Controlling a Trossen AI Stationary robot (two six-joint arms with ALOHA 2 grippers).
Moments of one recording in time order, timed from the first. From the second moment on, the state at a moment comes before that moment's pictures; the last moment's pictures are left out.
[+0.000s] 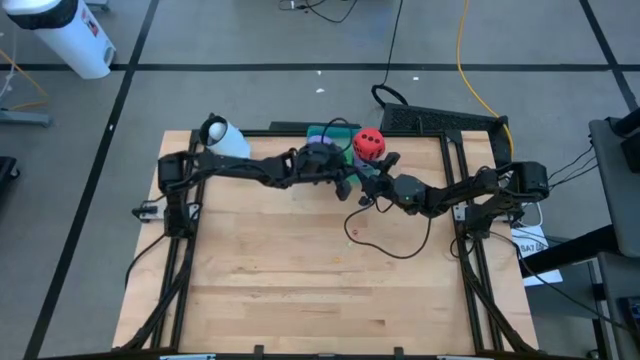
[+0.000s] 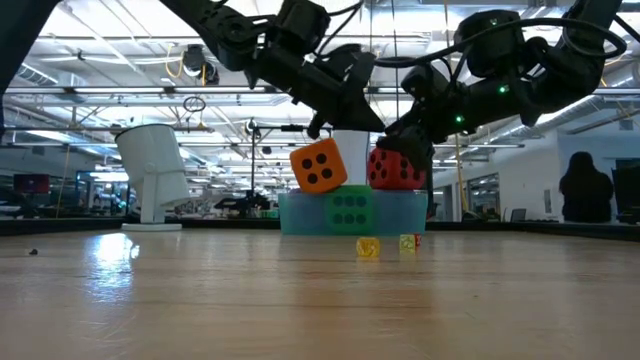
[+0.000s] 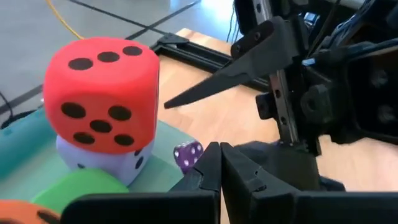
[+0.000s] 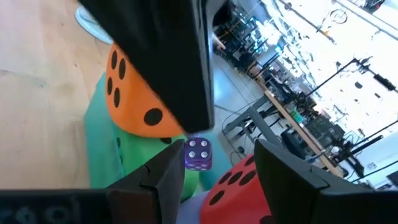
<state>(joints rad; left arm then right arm) 0.24 1.89 1.27 0.25 -0.03 -0.20 -0.16 1.52 0.44 0.98 0.60 -0.65</state>
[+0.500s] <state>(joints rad) 0.30 1.91 1.32 0.16 0.03 -0.21 -0.16 1.52 0.44 1.01 0.60 -0.69</state>
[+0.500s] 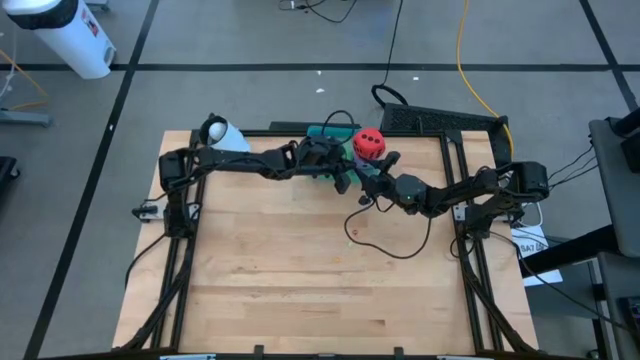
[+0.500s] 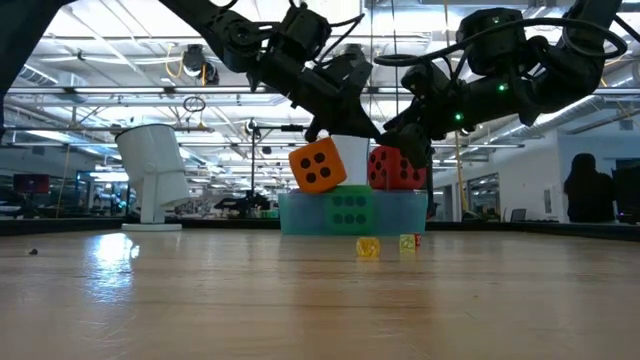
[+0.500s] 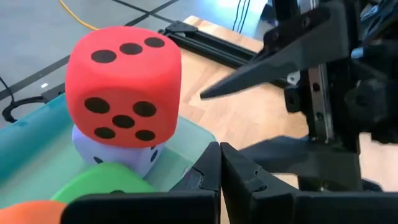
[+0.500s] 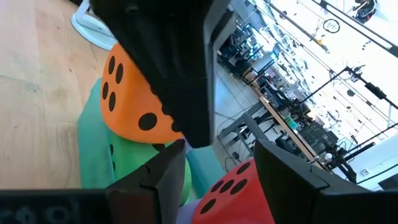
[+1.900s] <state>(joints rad) -0.21 0.66 0.36 0.25 -0.53 0.05 0.01 1.02 0.10 0.86 -0.03 0.04</state>
